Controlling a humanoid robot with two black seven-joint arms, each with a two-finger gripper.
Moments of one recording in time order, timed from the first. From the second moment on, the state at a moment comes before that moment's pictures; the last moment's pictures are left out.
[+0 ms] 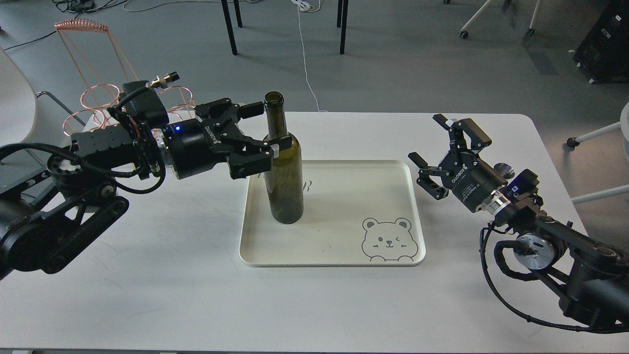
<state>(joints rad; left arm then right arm) -0.63 0.55 -0.85 -1.44 2.09 -0.16 -0.49 0.55 -0.44 0.55 0.97 -0.27 0.41 0.49</state>
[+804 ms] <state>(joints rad) -0.71 0.51 -0.79 -1.36 2.14 -0.15 -0.49 0.55 -0.44 0.55 0.98 -0.27 0.41 0.49</state>
